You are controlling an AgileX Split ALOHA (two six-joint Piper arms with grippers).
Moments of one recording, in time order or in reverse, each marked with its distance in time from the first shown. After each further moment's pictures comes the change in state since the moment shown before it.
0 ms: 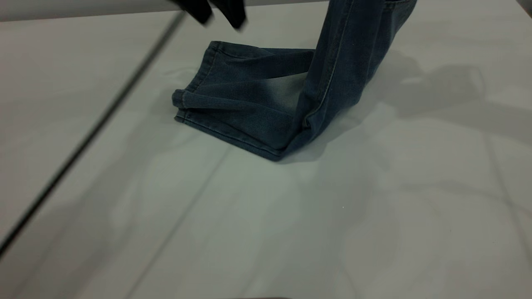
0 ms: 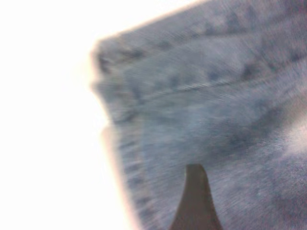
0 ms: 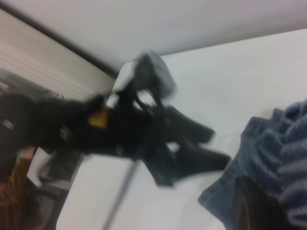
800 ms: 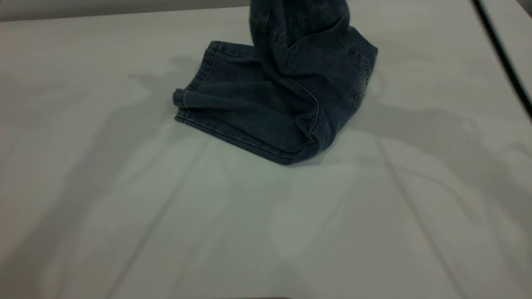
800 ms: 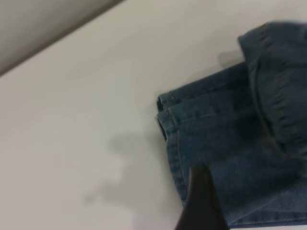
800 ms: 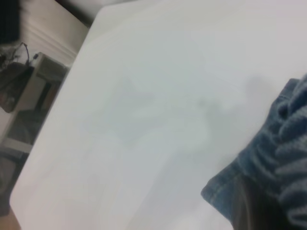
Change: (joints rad) left arm 0.050 -0.341 0.001 0.049 0.123 0.031; right arm 0.338 0.213 -0.123 0.142 -0.285 -0.125
